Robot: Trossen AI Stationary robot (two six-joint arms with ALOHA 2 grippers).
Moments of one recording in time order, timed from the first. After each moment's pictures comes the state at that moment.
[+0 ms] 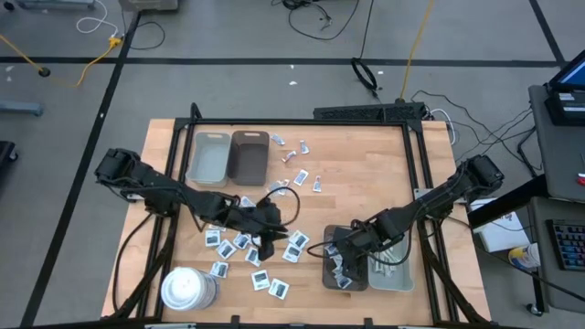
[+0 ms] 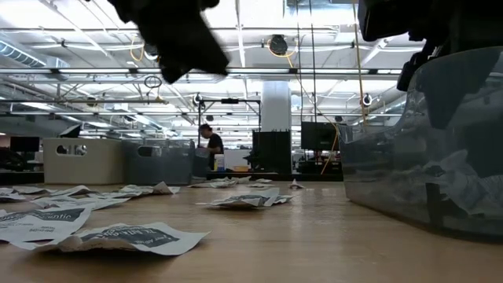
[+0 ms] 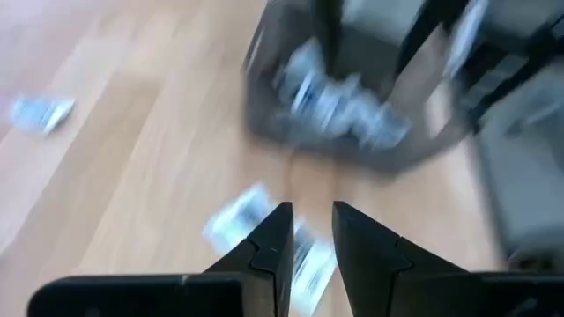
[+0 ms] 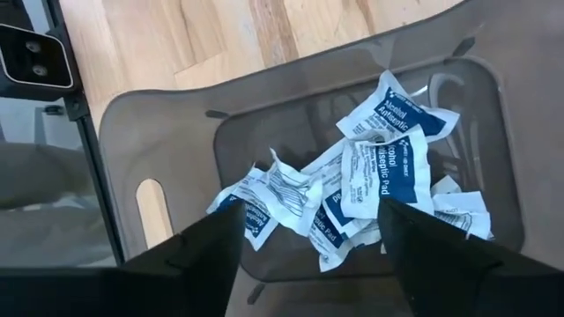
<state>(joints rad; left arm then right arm) -0.30 1.54 0.96 -0.06 -0.13 -0.46 0.47 1.56 1.04 -0.60 -0.08 0.83</state>
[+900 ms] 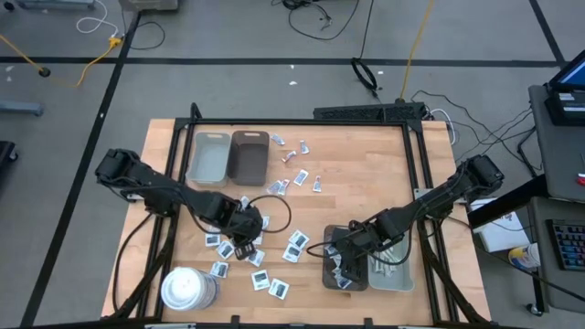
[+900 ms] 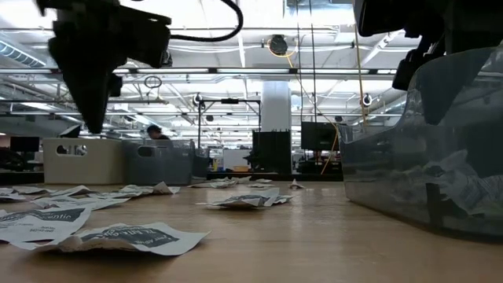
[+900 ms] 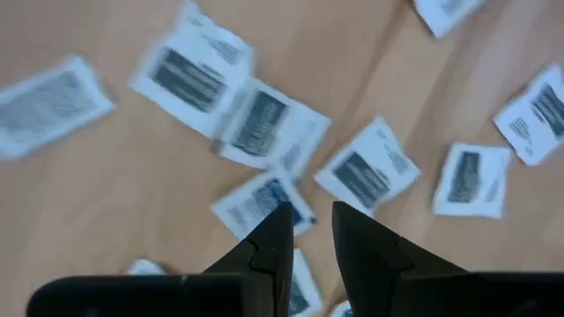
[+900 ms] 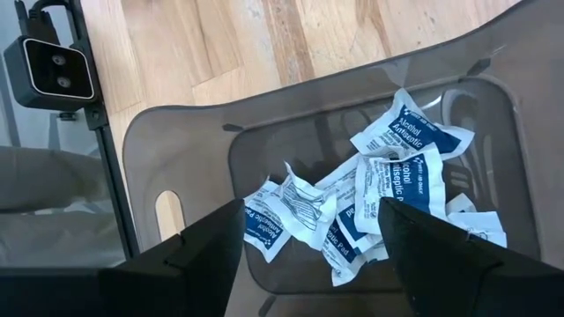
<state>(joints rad) -0.32 1.54 1.03 -0.79 0.06 -0.77 0.47 1.56 1.04 -0.56 -0.08 0.82</state>
